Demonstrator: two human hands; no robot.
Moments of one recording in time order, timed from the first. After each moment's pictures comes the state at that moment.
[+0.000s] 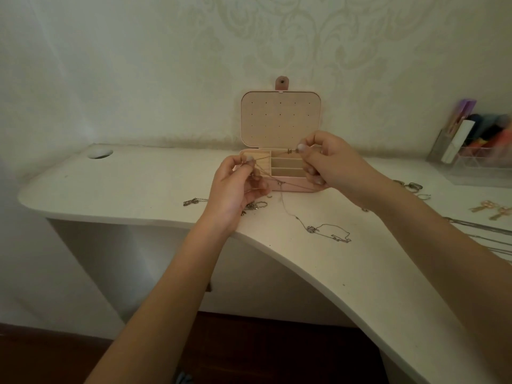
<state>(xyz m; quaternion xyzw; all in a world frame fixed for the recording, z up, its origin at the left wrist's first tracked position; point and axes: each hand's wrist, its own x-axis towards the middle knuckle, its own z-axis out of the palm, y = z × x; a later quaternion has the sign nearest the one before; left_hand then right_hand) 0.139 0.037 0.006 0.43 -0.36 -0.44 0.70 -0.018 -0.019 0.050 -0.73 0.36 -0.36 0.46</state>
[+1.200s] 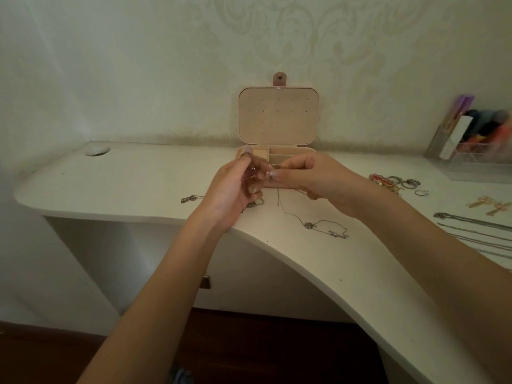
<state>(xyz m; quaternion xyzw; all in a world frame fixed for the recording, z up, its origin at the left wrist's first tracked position) 0.143 0.036 0.005 0.40 -0.43 -0.51 0.64 -0.013 -0.004 0.042 -0.78 0.35 -0.27 0.45</state>
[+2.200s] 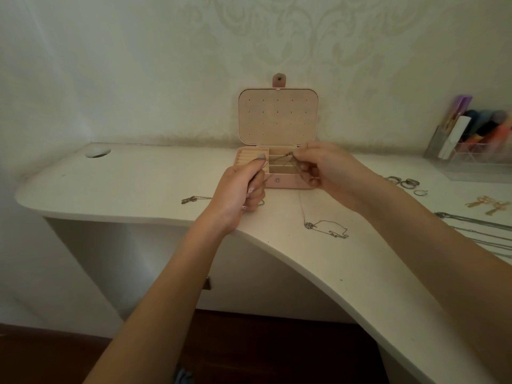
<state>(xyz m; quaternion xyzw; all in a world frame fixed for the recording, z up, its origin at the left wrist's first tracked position) 0.139 0.038 0.005 0.45 -0.47 -0.47 0.59 -0.014 -0.016 0.045 -0.68 0.40 -0.34 0.52</state>
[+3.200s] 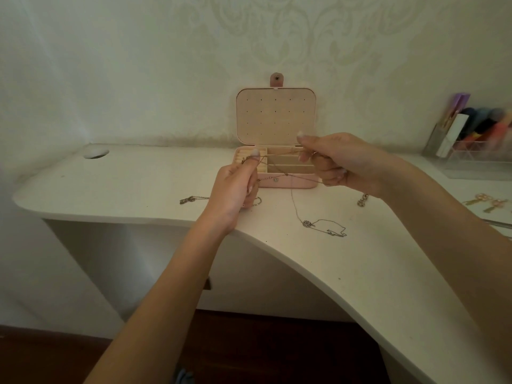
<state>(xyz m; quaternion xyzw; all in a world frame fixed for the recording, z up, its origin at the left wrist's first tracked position) 0.138 0.037 0.001 0.48 -0.47 -0.40 0.62 -0.040 -0.020 0.065 -0.71 0.37 -0.27 0.54</state>
